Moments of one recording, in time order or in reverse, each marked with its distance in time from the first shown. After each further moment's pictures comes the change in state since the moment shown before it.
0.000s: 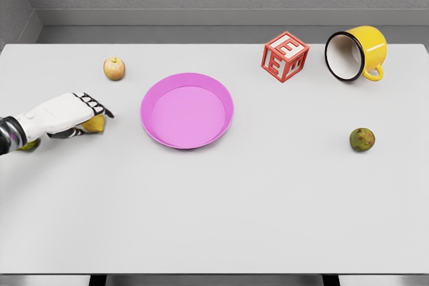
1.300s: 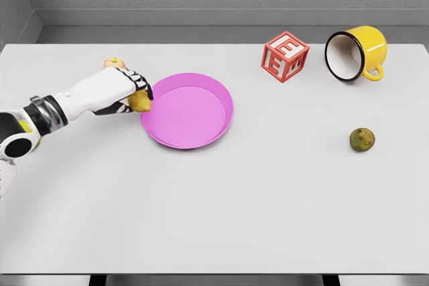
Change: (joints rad) left arm -0.081 -0.189 0.008 -0.058 0.081 -0.001 -0.015; right arm 0.000 0.000 0.000 0.000 0.000 0.000 0.000
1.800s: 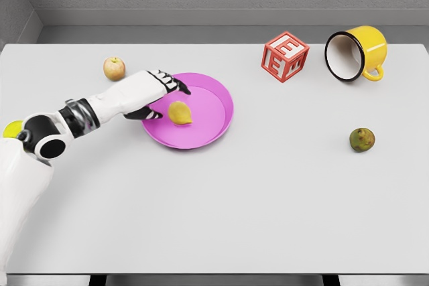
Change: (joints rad) left arm -0.006 -0.137 -0.006 0.011 -0.003 0.000 -0.033; right arm 0.000 0.000 0.000 0.000 0.000 0.000 0.000
